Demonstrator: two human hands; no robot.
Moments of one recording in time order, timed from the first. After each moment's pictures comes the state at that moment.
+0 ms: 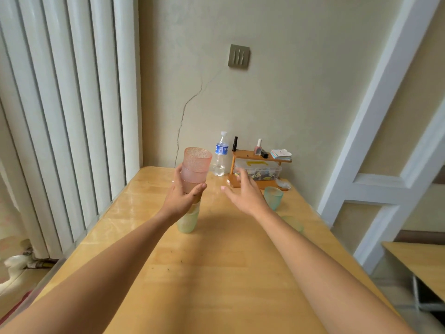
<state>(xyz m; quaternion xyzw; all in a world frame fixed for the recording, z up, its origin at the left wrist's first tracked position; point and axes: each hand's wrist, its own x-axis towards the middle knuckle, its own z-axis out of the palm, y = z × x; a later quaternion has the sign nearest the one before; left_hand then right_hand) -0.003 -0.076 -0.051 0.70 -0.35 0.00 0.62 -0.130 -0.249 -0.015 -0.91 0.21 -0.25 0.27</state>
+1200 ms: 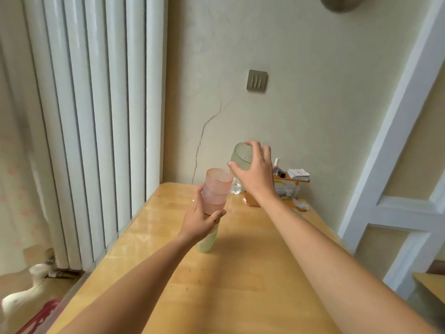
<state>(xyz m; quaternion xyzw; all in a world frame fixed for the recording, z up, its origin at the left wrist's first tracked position) -0.015 -0.067 -0.056 0.75 -0.34 0.05 0.56 -0.095 -0.206 0.081 -0.84 0.13 -0.48 0.21</state>
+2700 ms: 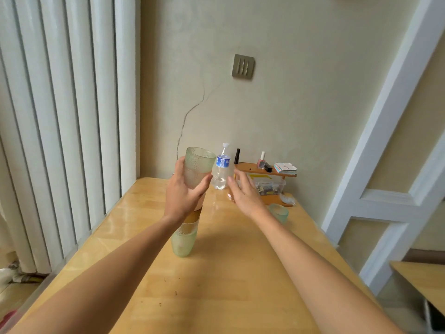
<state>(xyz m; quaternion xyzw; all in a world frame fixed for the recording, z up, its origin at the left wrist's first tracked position) 0.013 -0.107 -0.007 0.67 -0.34 0.20 0.64 -0.084 -0.271 0.010 -0.88 0.18 -0.28 0.35</state>
